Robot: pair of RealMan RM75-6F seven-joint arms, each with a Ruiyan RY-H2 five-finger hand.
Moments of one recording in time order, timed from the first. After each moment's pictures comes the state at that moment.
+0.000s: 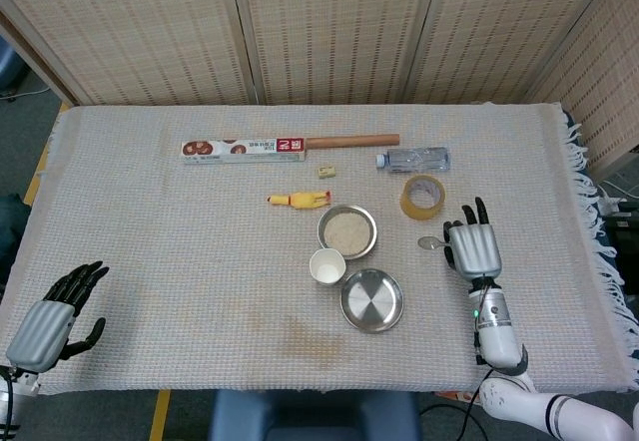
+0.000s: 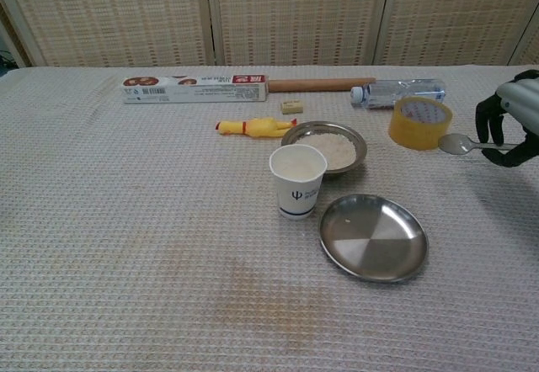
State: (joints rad) left arm -0.17 -1.13 0.05 -1.50 1.64 1.44 -0.20; right arm 0.48 -1.58 0.25 -1.39 -1.12 1.18 -0.66
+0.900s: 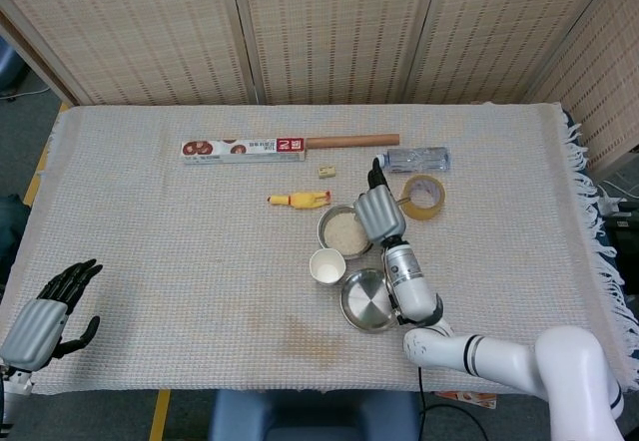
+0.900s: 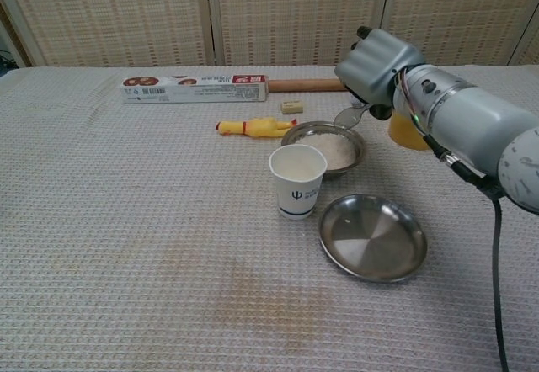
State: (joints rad) left arm -0.17 -1.11 0.05 -1.49 1.64 1.44 -0.26; right arm 0.93 -1.75 0.26 -1.24 -0.84 1.05 -1.37
